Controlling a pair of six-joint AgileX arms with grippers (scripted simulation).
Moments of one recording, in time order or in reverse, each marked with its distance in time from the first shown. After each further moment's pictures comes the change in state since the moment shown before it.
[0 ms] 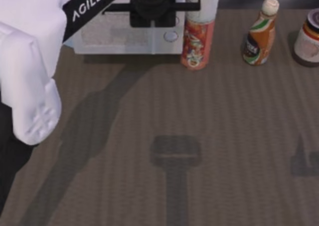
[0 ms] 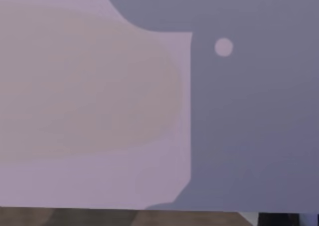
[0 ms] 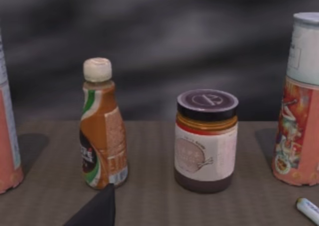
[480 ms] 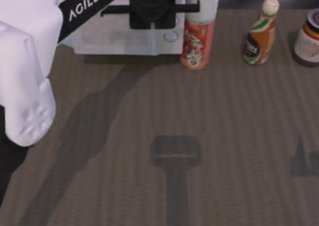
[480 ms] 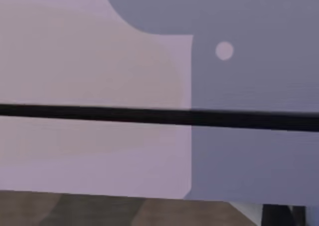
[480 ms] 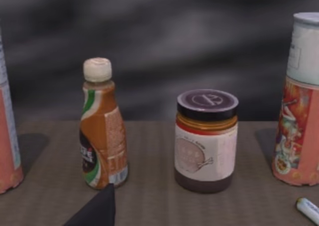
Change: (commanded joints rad) left arm -0.022 -0.070 -0.117 0.035 -0.007 -0.008; right arm 0.000 0.000 0.000 0.000 0.000 0.000
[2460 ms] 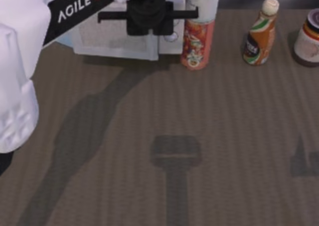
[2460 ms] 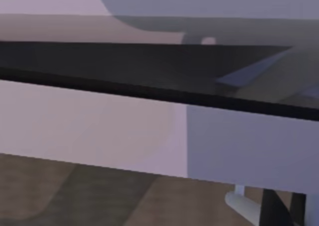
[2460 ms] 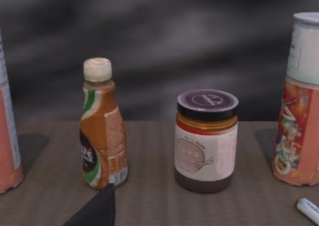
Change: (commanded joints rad) left arm -0.007 -0.102 -0.185 0.094 0.002 0.001; right arm 0.000 0.000 0.000 0.000 0.000 0.000
